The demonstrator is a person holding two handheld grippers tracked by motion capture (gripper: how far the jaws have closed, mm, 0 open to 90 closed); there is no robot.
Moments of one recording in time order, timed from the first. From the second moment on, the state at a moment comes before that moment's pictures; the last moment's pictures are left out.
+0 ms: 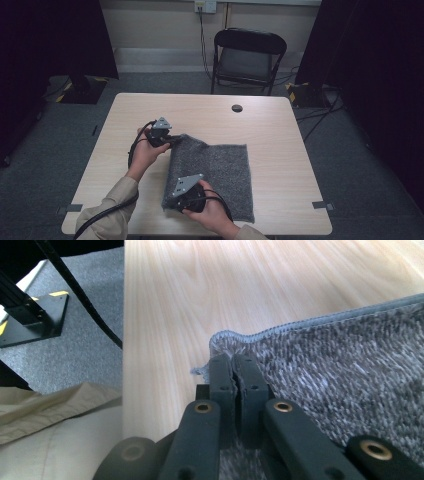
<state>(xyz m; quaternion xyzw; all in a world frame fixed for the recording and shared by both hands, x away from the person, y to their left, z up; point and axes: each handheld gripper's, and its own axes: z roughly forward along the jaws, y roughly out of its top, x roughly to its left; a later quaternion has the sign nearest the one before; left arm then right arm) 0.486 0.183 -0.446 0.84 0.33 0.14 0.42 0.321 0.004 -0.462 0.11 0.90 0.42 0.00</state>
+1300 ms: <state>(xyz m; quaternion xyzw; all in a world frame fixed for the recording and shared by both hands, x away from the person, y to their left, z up) 0.476 0.237 -0.382 0.84 0.32 0.14 0.41 0.320 0.049 -0.422 0.08 0.87 0.48 -0.02</state>
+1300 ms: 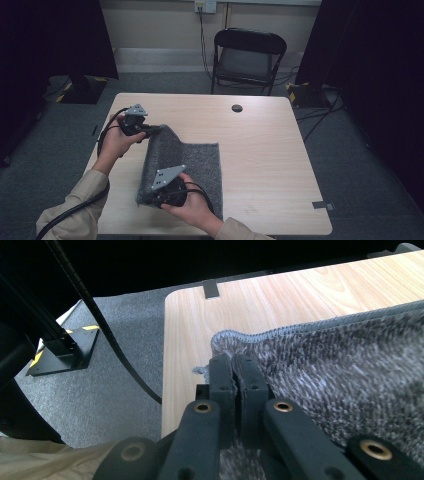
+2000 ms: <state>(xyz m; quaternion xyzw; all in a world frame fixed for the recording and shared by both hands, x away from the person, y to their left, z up) 0.487 0.188 -0.386 0.85 0.30 0.12 0.41 0.320 0.010 -0.424 0.10 0.87 0.48 -0.02</state>
